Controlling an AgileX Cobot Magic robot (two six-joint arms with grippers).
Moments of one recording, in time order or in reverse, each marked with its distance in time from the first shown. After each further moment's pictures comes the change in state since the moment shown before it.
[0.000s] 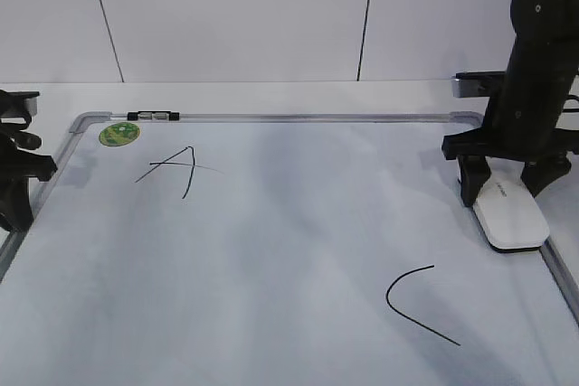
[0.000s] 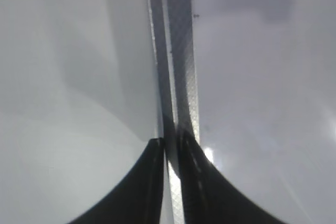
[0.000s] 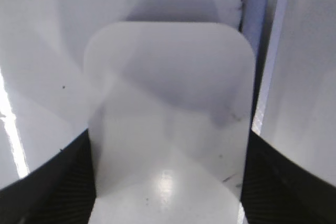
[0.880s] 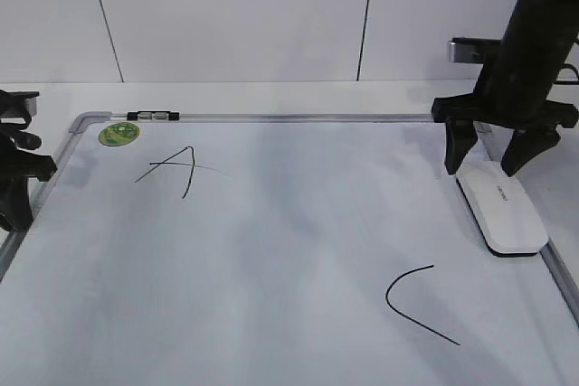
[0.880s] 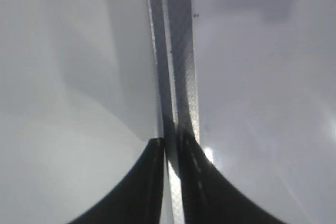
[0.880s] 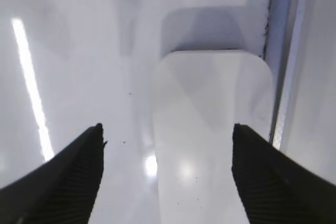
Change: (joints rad) left arm 0.000 0.000 0.000 0.000 0.005 0.000; right arm 0.000 -0.005 -0.114 0.085 0.061 0.000
